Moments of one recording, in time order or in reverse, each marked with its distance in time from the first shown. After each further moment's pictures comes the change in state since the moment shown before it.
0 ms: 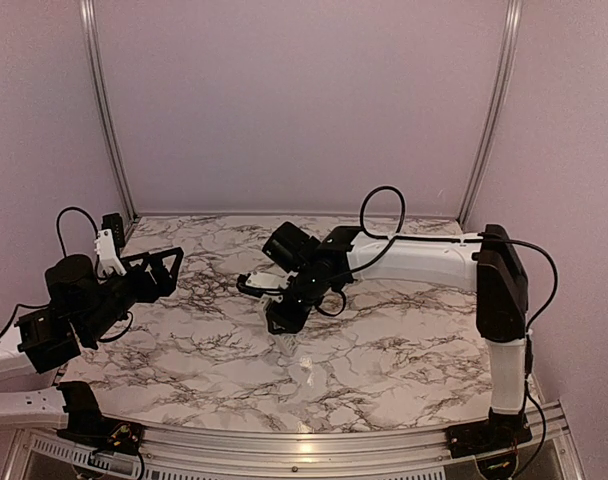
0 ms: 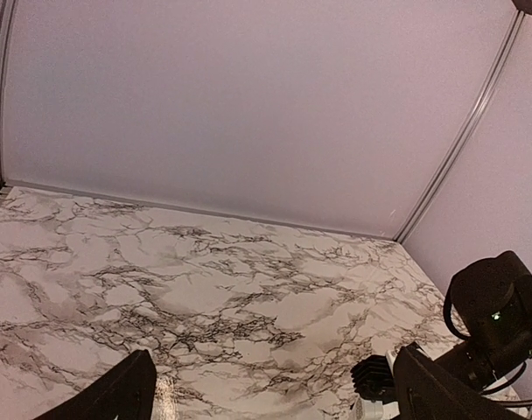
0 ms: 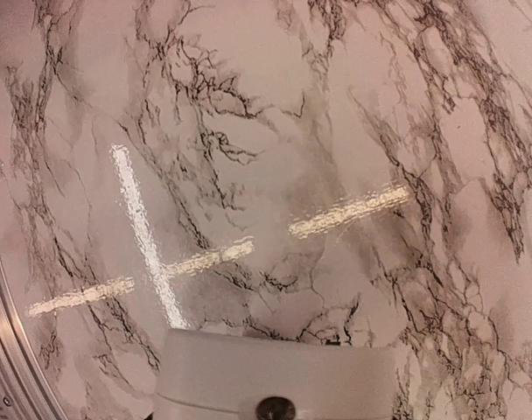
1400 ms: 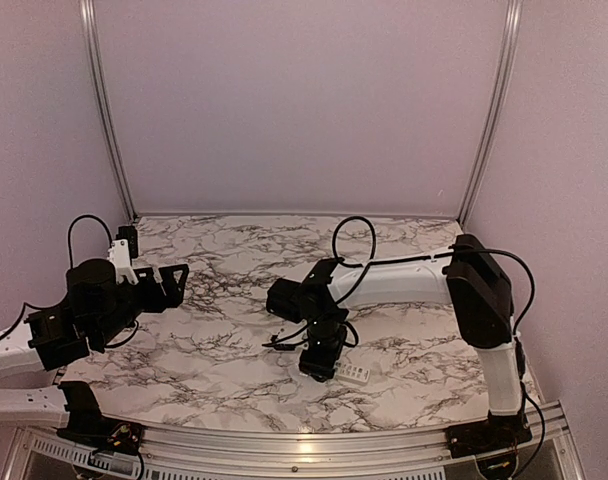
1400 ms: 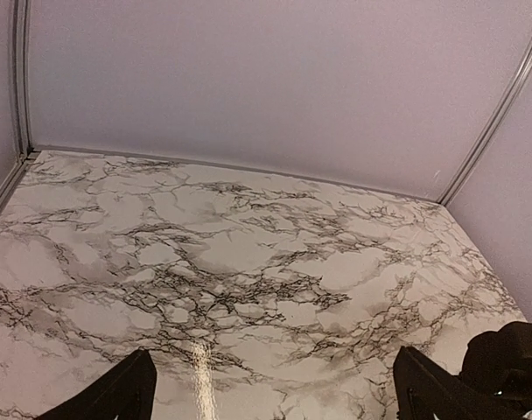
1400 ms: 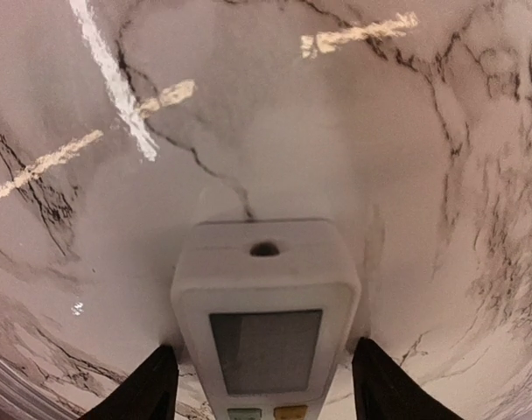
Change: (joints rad) left arm 0.017 0.056 -0.019 -0.094 -0.041 -0.023; right arm 0.061 0.098 -0.066 -0.366 0.182 0.034
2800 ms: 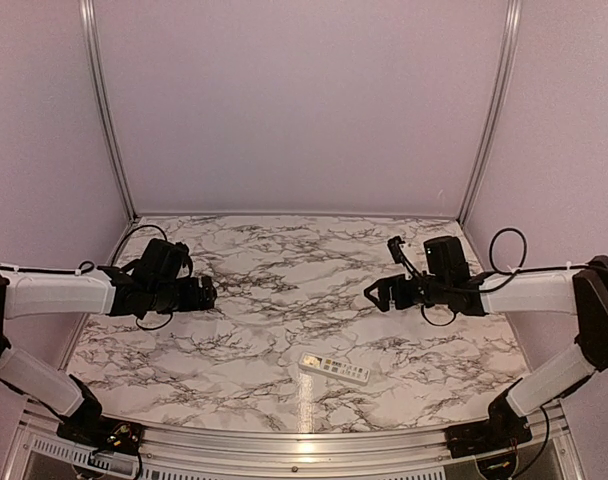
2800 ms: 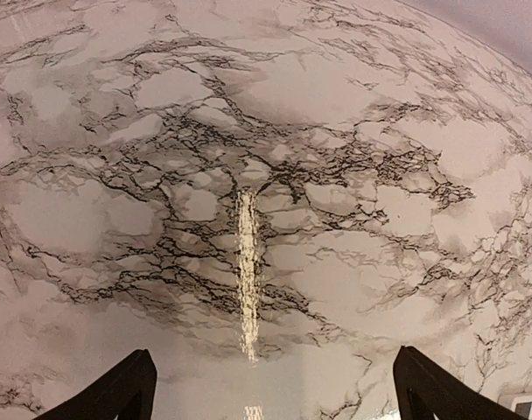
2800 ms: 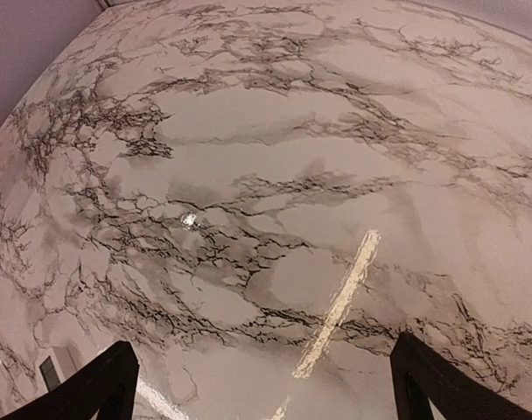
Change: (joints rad) left arm 0.240 0.695 0.248 -0.116 0.307 -0.086; right arm -0.617 -0.720 -0.952 1.223 -0.274 0.311
